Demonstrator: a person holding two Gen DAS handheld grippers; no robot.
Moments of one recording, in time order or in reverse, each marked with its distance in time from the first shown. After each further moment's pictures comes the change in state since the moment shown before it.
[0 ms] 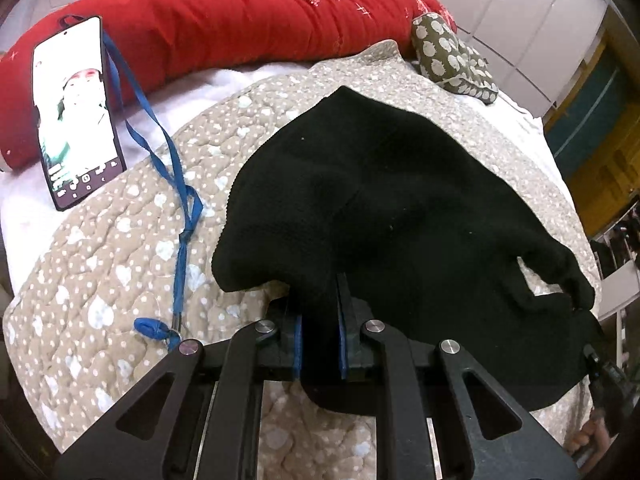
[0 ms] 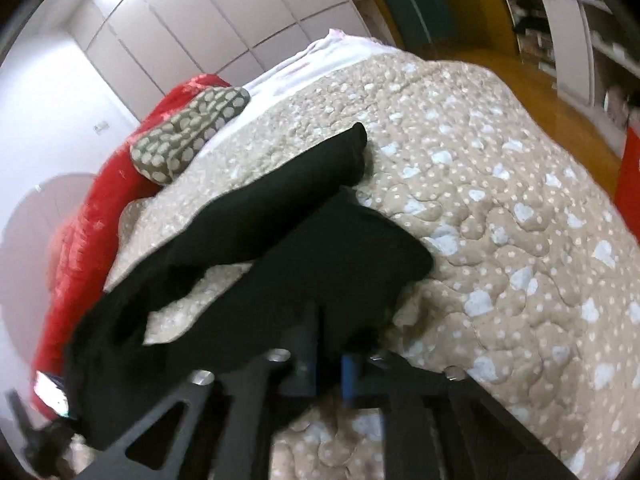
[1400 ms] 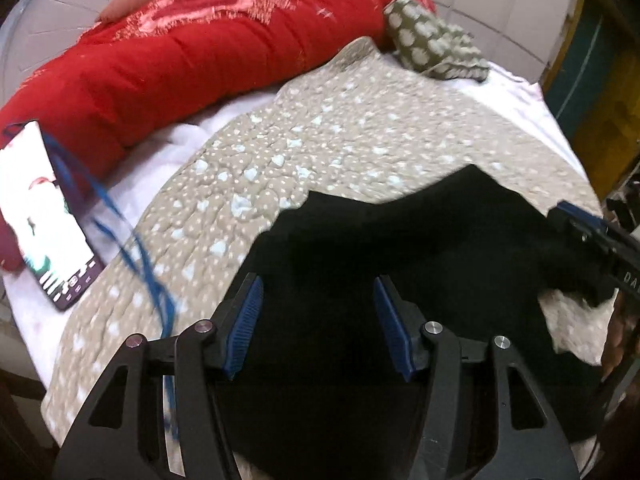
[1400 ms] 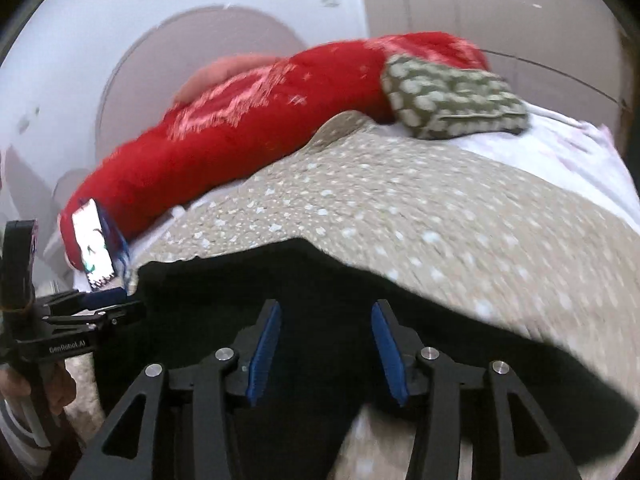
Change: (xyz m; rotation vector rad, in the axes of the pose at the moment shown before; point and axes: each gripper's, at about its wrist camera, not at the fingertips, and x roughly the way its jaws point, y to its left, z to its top) left arm 0.034 -0.040 0.059 0.167 0.019 0.099; right arm 0.127 0.290 0.012 -0.855 0.205 0.315
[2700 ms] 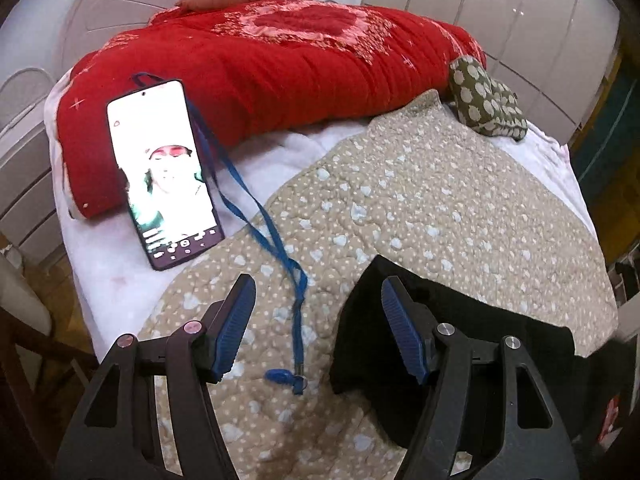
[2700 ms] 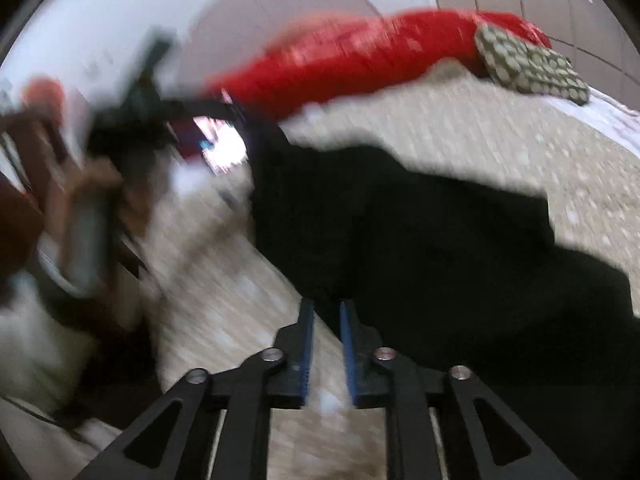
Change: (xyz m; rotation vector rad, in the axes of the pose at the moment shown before) left arm -0.076 0.089 -0.038 -0.191 -0.118 0.044; right arm -0.092 0.136 -0.151 -0.050 0.034 0.249
